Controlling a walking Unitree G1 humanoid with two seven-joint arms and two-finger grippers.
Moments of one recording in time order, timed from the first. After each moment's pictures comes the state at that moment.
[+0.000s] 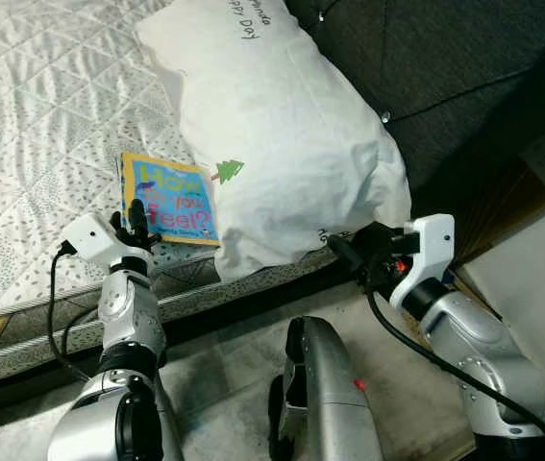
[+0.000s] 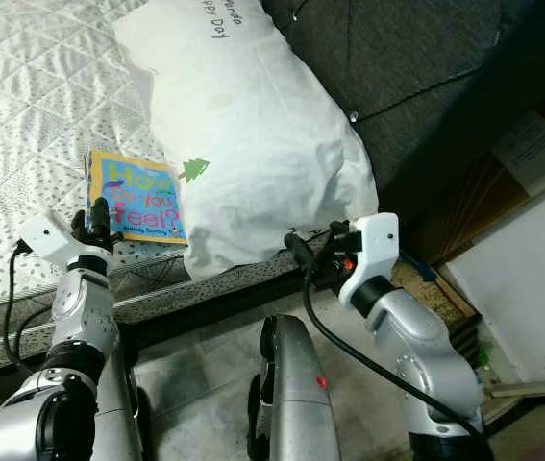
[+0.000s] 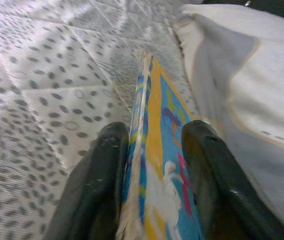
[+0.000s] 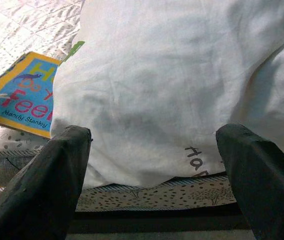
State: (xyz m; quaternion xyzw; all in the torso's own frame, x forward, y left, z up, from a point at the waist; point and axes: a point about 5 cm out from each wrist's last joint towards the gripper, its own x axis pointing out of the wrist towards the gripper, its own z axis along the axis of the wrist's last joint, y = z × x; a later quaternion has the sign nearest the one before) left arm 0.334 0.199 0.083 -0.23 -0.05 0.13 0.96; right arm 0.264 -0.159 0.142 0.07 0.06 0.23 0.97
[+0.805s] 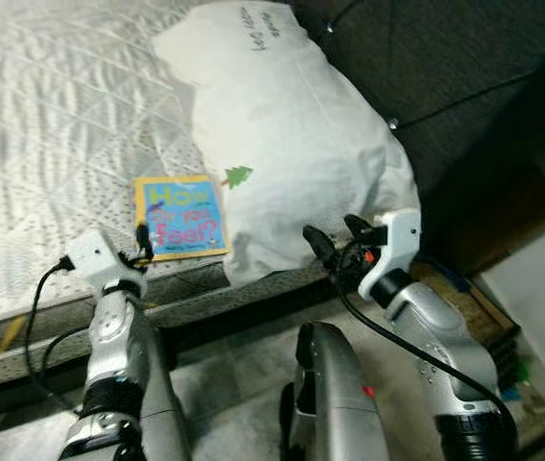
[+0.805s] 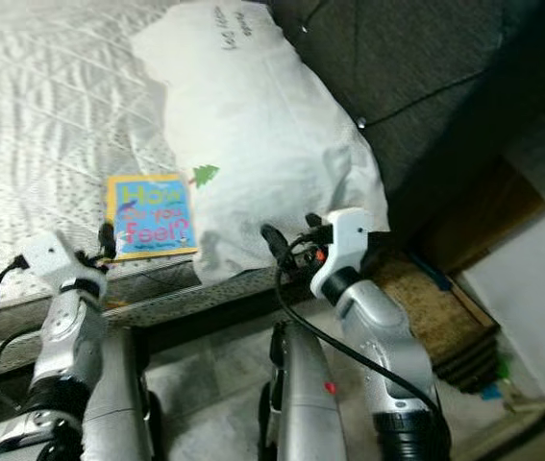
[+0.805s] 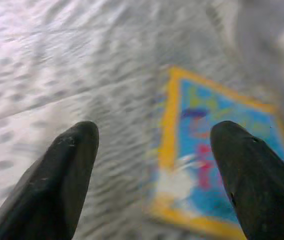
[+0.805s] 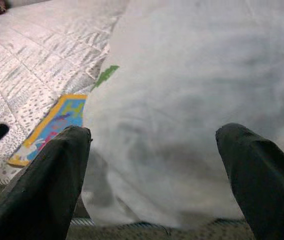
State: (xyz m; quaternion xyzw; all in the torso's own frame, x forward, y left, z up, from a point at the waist) left arm 0.305 0.209 0.061 -0.13 0.03 0.16 0.98; right arm 0.282 -0.131 0.133 0.09 0.03 0.24 0.96
